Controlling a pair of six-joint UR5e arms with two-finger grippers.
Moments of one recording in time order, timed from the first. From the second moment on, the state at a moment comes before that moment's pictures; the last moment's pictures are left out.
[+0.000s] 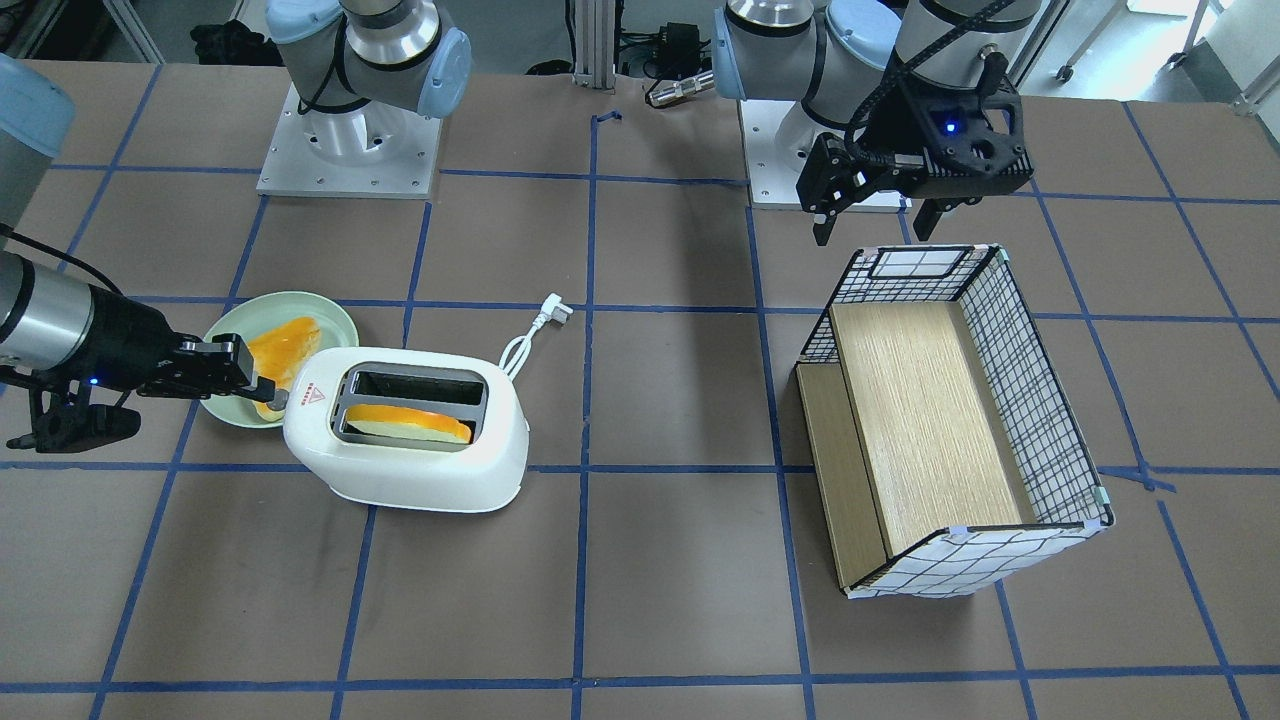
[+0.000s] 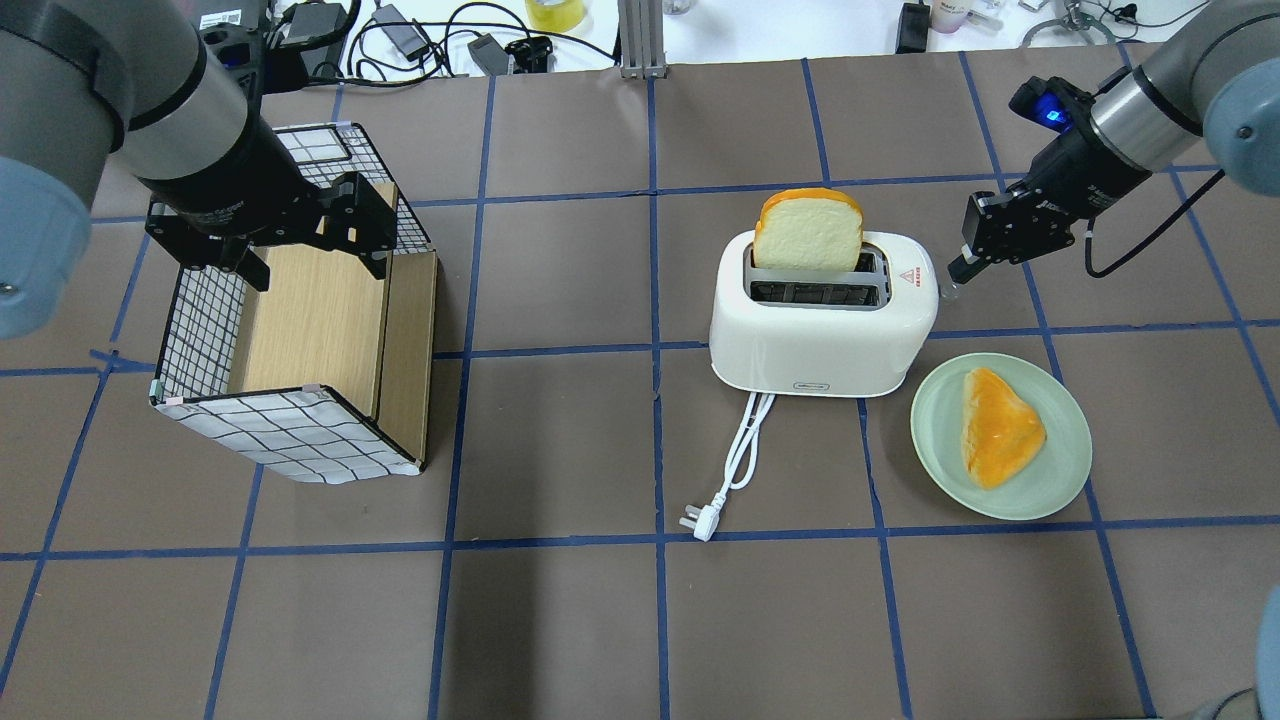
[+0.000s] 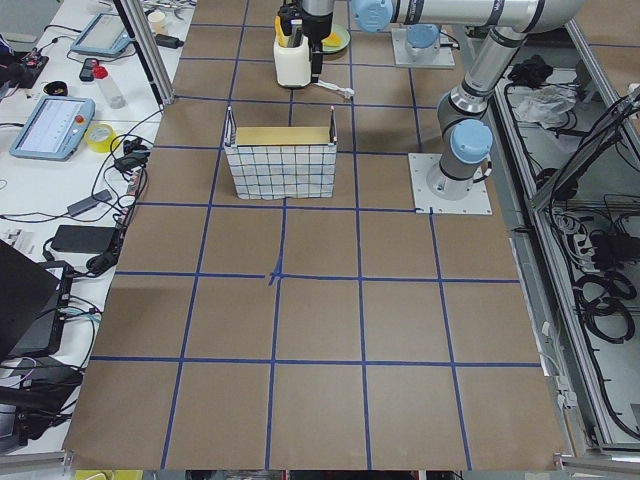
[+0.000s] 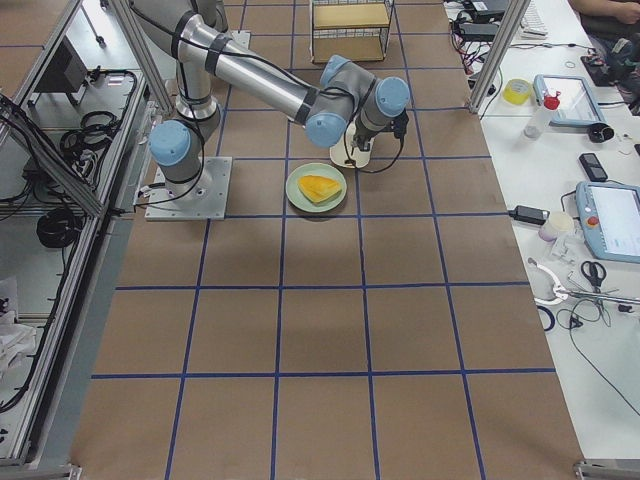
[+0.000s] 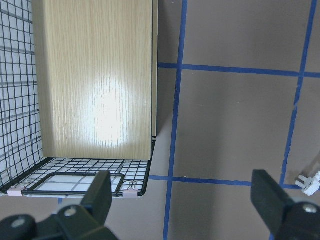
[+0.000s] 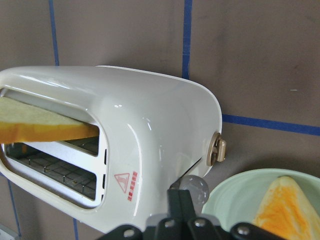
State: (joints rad) left arm -1.57 -1.47 -1.67 -1.51 1.59 -0.08; right arm 1.22 -1.32 1.68 -1.61 -1.17 -0.48
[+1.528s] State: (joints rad) left arm -1.57 -1.47 -1.67 -1.51 1.59 -0.08; right arm 1.22 -1.28 1.75 -1.69 -1.18 -0.48
